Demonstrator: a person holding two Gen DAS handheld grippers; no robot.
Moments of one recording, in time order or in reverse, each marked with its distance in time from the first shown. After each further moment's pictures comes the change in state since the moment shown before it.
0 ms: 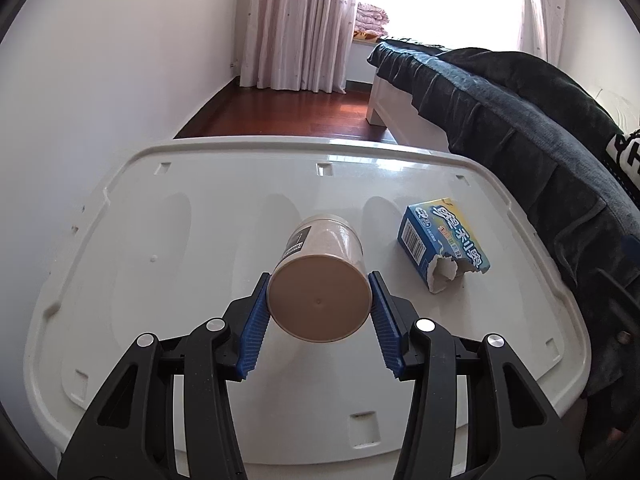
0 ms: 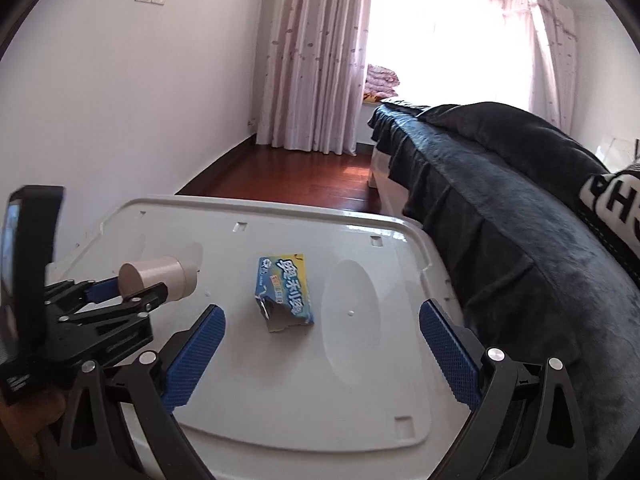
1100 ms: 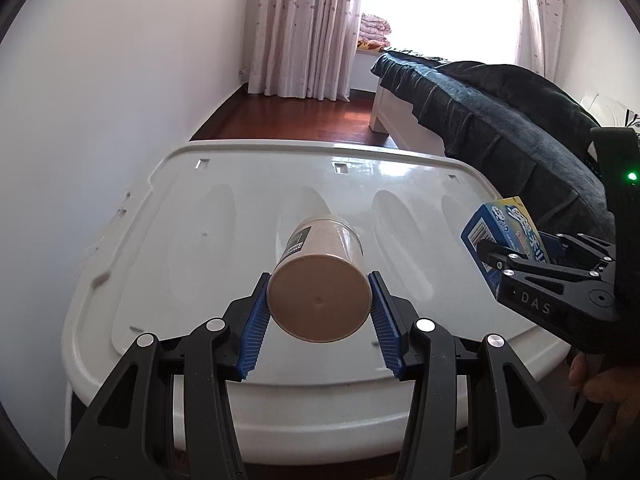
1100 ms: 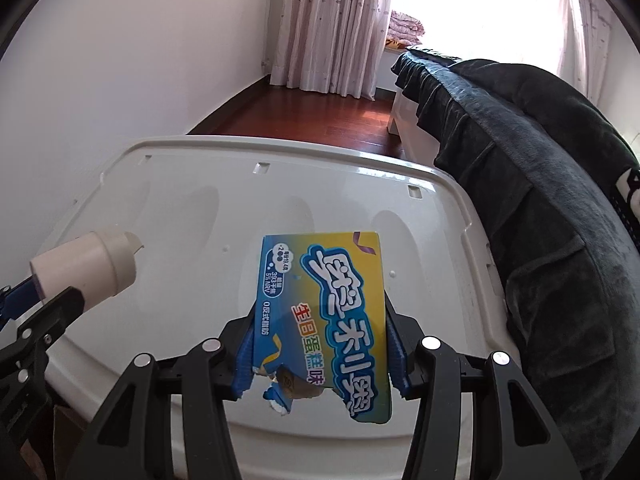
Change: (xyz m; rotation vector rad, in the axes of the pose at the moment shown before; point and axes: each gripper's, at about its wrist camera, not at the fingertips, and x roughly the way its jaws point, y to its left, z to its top) left arm -0.071 0.021 -0.031 0.000 -0.021 0.001; right arm 0.017 0.030 -0.003 -0.033 0.218 0.021
